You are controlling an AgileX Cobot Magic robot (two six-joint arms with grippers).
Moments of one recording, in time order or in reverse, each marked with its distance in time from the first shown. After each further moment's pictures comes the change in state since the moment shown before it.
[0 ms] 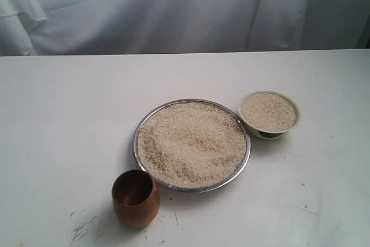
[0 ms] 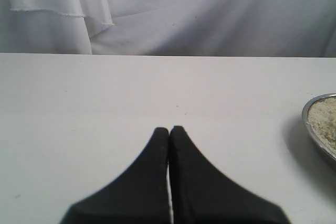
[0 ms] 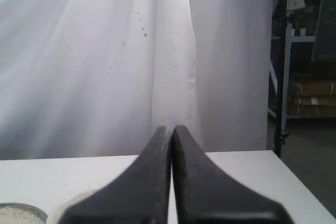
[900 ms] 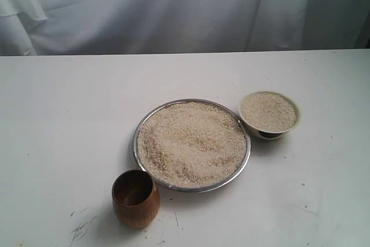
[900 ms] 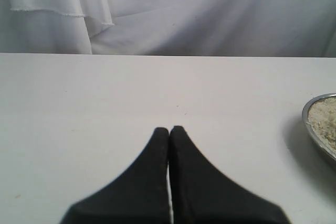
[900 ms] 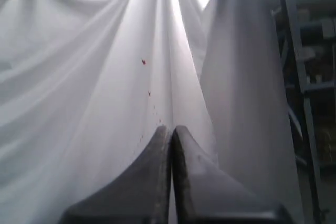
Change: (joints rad) left arm 0.000 0.000 0.000 0.000 0.000 0.000; right arm 0.000 0.391 -0.433 0.074 -0.119 0.059
